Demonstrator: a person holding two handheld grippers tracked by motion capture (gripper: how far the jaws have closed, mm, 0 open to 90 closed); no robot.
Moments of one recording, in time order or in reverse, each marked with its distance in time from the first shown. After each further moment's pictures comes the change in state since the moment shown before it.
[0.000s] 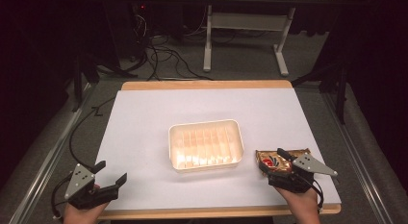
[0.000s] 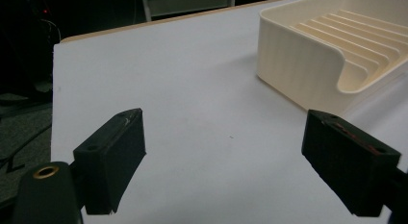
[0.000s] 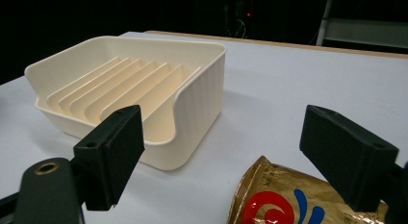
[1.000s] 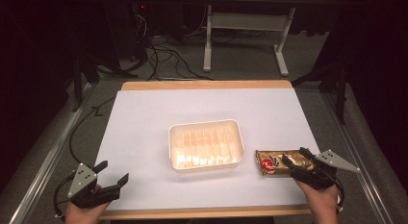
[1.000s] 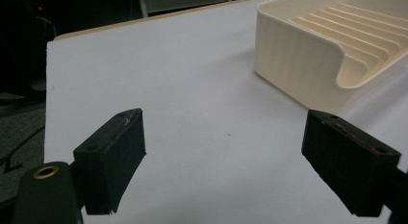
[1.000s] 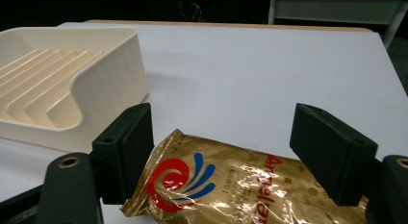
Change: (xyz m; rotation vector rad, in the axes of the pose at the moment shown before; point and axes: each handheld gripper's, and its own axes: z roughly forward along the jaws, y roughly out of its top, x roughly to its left) left arm -0.001 0.000 0.004 0.015 -0.009 0.010; right arm -0.054 -0.005 -0.024 0.060 -0.166 0.071
